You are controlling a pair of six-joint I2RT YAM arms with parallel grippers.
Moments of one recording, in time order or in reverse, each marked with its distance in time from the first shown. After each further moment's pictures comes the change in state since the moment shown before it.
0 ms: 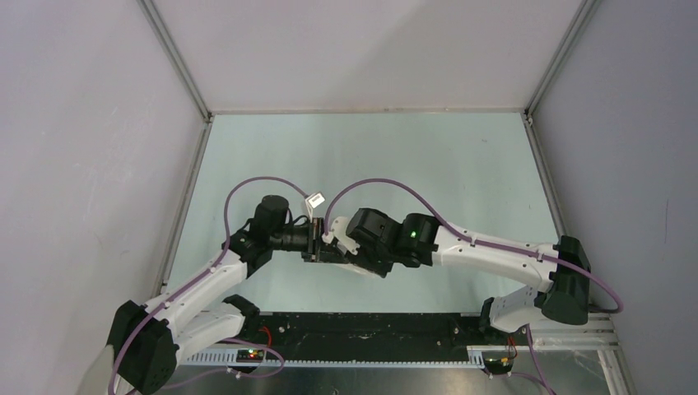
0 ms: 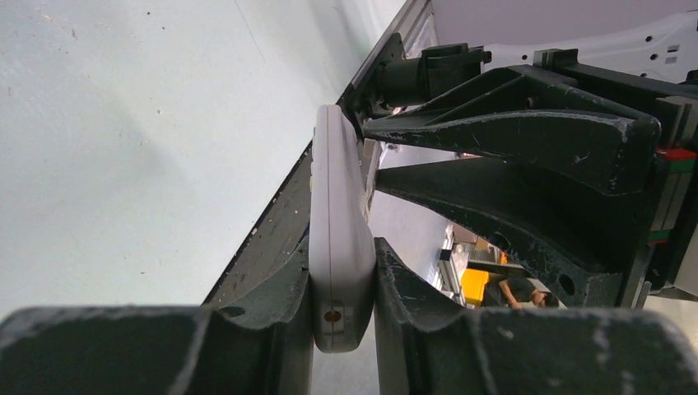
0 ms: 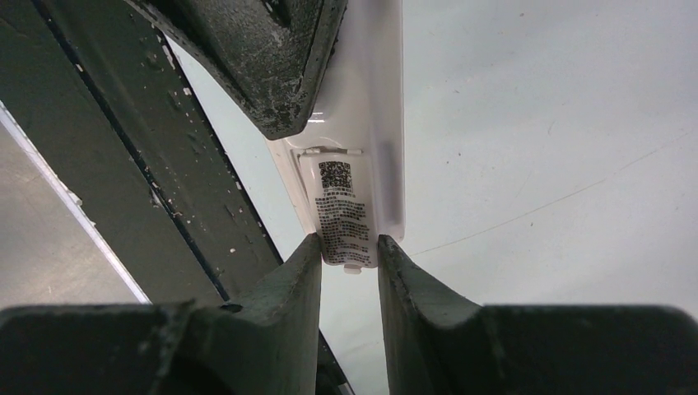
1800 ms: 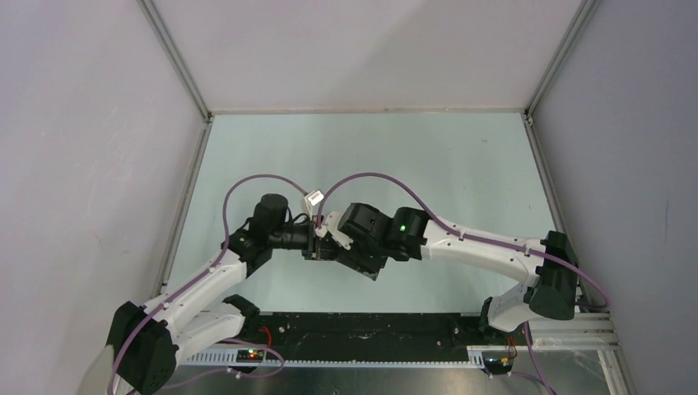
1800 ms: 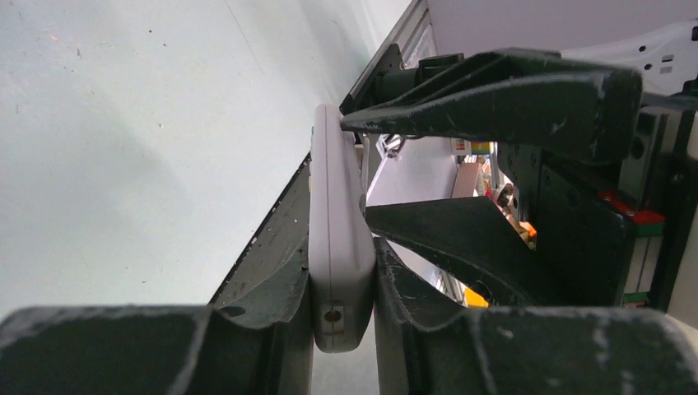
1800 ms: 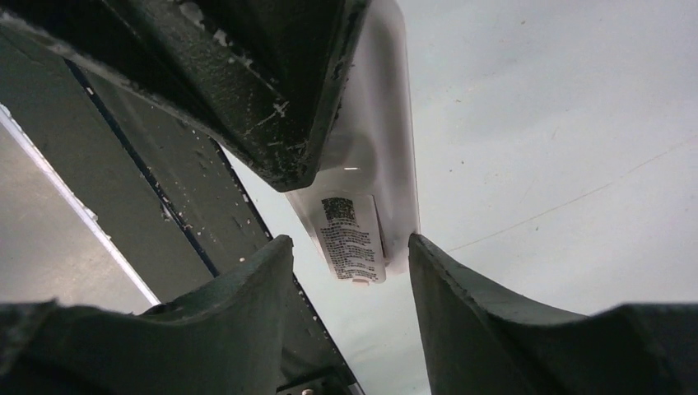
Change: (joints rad) left arm 0.000 -0.004 0.011 0.009 -0.024 -0.010; right arm -0.015 0.077 0.084 -0.041 -0.018 0.027
